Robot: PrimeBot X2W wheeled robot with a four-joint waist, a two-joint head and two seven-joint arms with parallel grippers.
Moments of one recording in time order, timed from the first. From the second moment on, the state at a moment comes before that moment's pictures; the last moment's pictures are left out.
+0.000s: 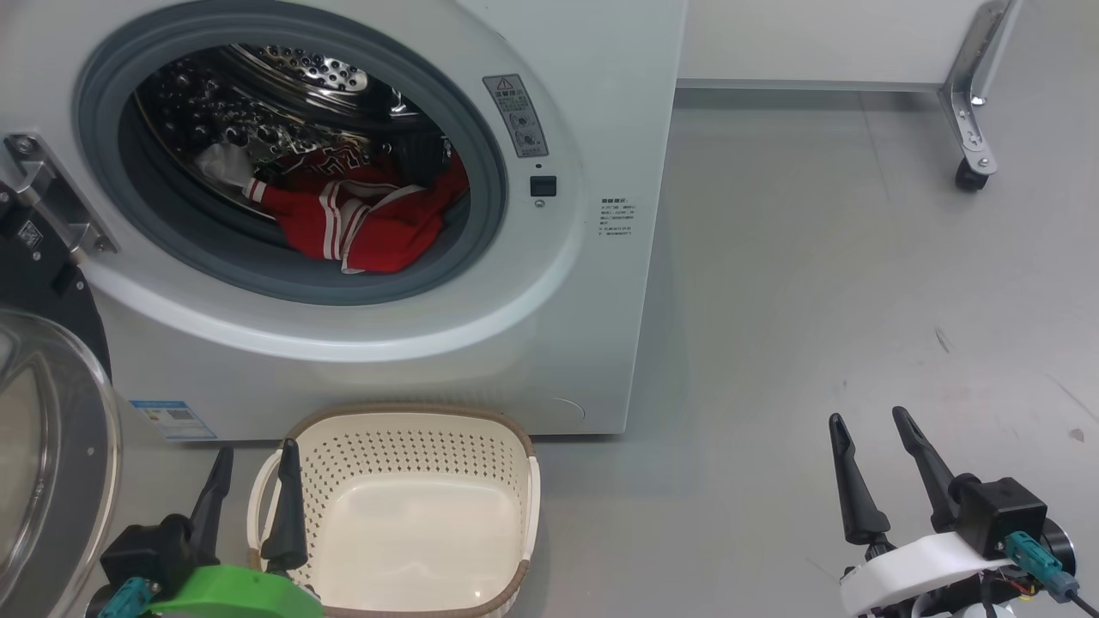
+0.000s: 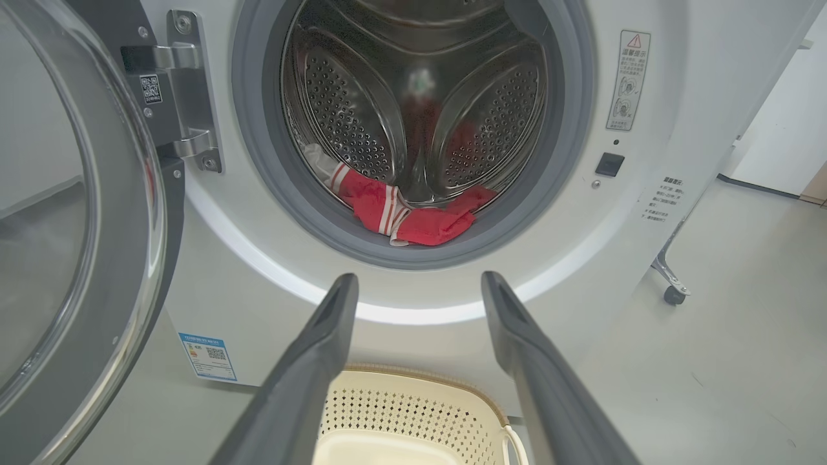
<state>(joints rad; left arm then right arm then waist) 0.01 0.06 -0.09 0.25 -0.46 -0.12 -0.25 0.08 -0.09 0.12 0.15 0.28 0.06 -0.24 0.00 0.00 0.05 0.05</state>
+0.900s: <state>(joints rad) 0.01 0.06 -0.09 0.25 -0.46 -0.12 -0.25 0.08 -0.09 0.11 0.15 0.27 0.07 -0.24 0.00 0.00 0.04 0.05</state>
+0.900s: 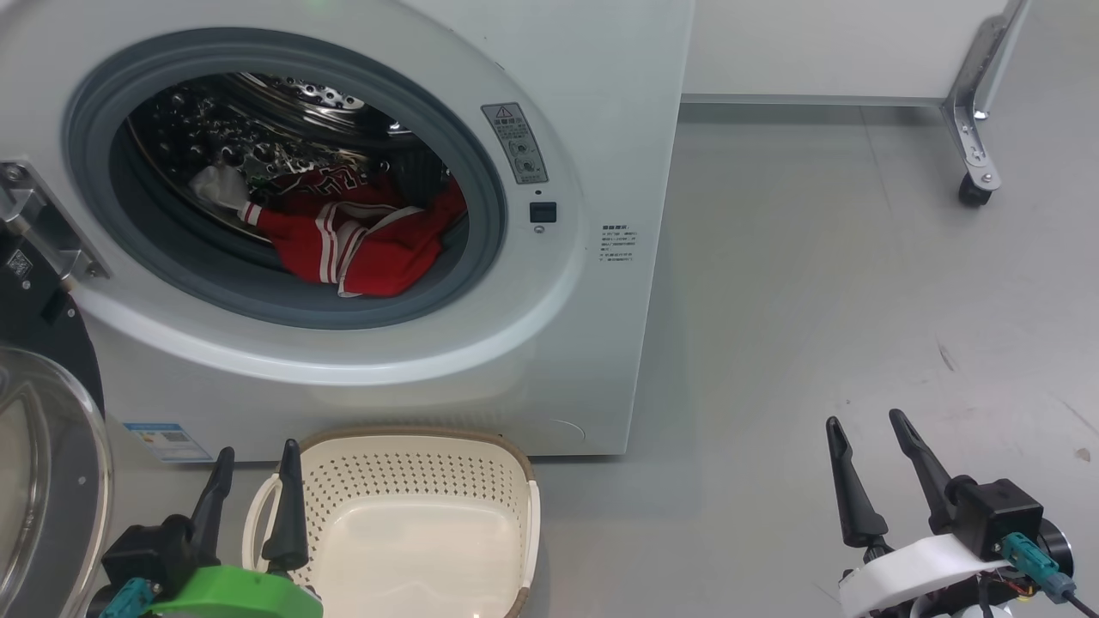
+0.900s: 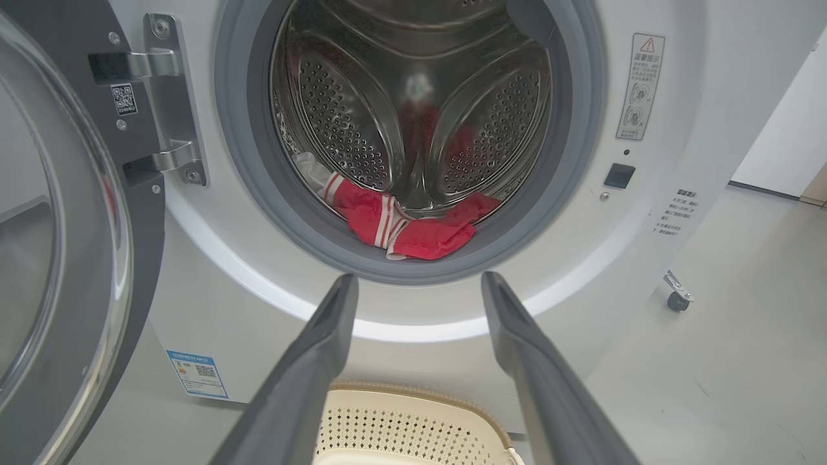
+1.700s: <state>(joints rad) 0.01 0.06 -0.10 0.25 -0.45 -0.12 -0.25 0.08 -0.09 0.11 0.15 0.27 0.07 -0.24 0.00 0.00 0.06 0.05</state>
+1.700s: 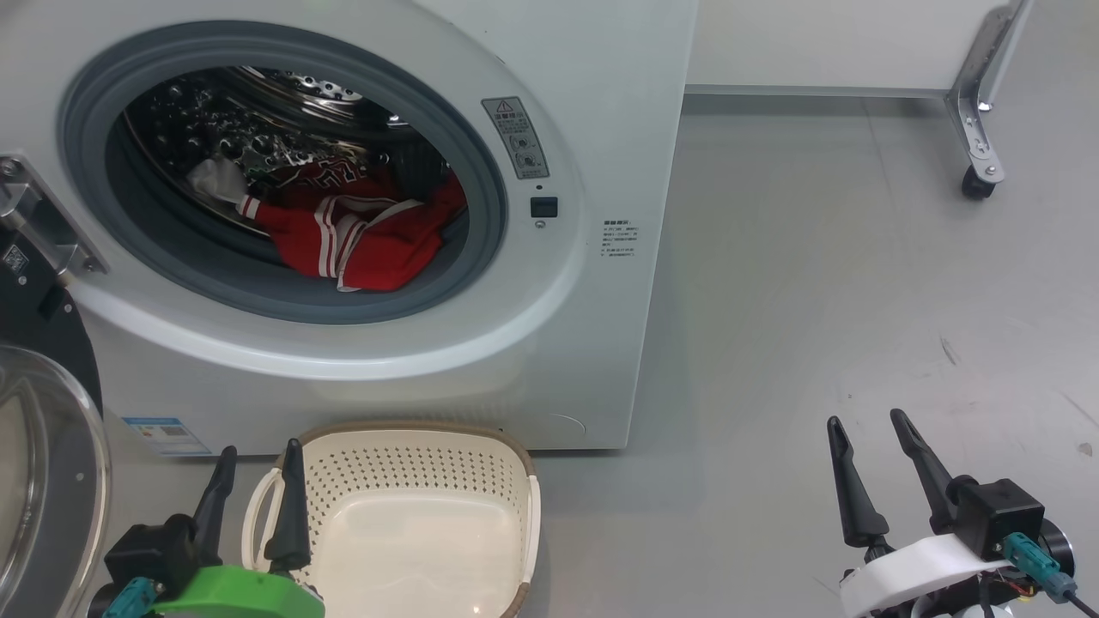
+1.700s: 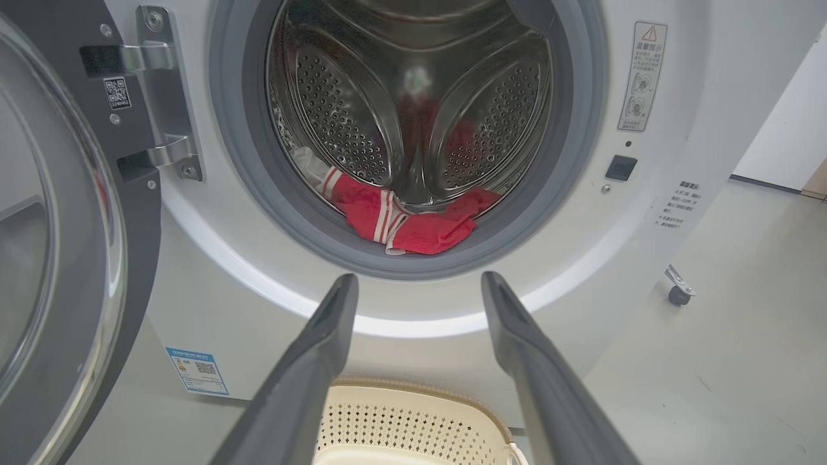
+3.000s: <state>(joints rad) -0.42 0.21 0.04 0.31 -0.40 0.01 -0.08 -0.04 -0.06 0.17 0.10 0.25 0.08 -0.25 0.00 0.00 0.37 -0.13</state>
